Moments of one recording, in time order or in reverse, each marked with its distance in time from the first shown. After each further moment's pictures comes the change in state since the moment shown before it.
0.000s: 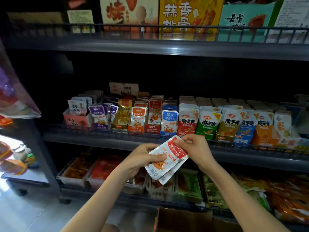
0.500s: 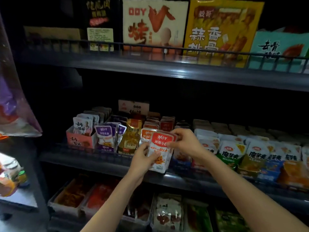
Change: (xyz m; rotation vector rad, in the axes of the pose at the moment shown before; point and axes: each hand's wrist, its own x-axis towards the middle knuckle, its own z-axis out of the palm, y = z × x) left_hand 0.075 0.008 -0.057 -0.153 0.411 0.262; right_hand 0.116 -0.051 0.053 -0.320 -0.204 -0.166
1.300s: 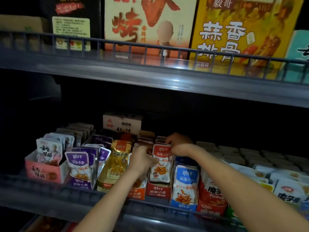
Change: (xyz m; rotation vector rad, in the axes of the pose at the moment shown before) left_hand 0.162 -0.012 0.017 0.645 0.020 0.214; right_hand 0.155 0.041 -0.015 -0.753 -0.150 0.012
